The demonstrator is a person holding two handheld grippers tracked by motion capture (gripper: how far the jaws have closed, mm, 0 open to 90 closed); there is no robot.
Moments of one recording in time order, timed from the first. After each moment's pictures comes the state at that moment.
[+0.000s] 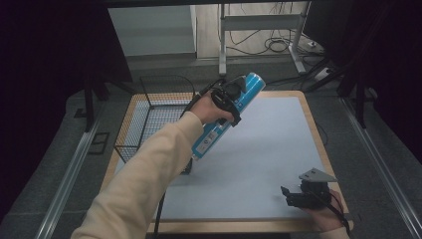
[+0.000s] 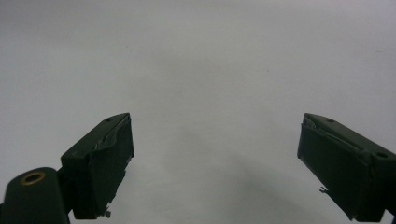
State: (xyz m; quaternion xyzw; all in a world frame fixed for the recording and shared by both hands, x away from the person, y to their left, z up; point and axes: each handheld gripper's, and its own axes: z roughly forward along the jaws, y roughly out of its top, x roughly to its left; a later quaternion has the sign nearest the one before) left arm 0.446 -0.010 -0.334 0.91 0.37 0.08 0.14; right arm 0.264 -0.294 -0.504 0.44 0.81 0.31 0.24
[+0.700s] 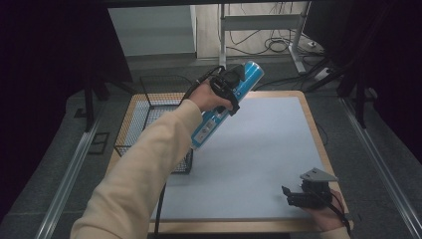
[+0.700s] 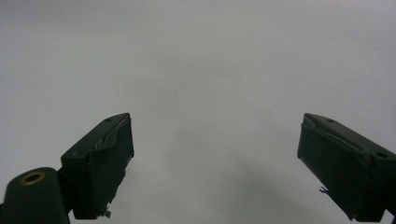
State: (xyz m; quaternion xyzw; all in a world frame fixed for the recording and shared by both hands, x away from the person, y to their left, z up) left arm 0.465 -0.001 -0.310 0.91 0.38 0.09 0.14; right arm 0.266 -0.296 -0.505 0.44 0.80 0.31 0.24
